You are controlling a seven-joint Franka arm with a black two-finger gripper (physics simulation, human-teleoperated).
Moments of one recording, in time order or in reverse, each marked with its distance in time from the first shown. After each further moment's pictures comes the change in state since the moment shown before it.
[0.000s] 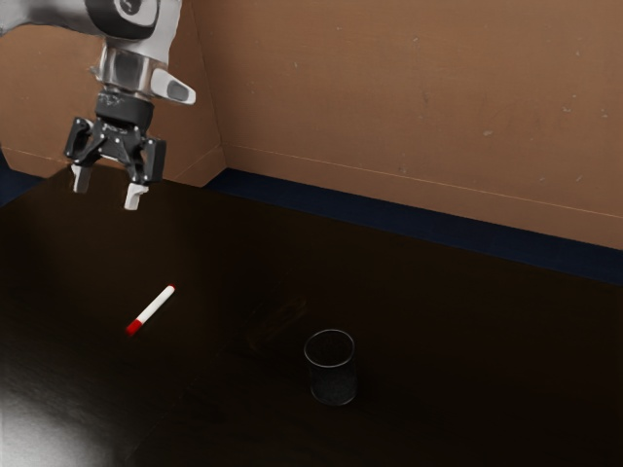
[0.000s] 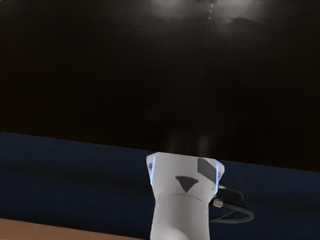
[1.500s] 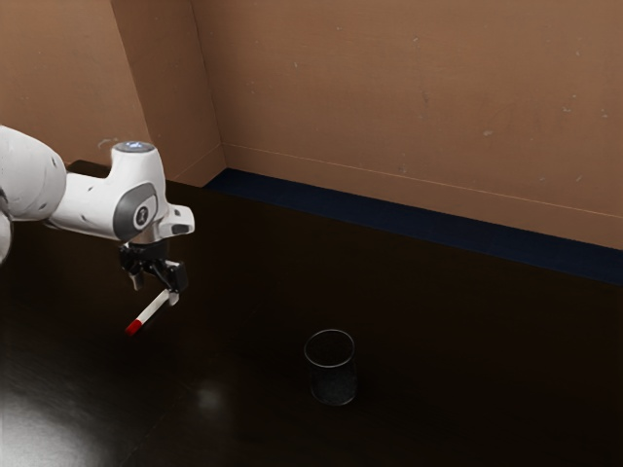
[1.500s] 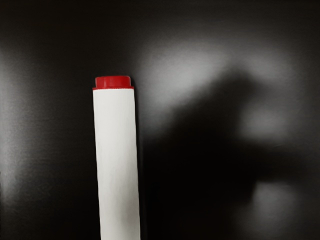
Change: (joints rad) arm 0.005 0.259 0.251 -0.567 -0.074 1.320 0.286
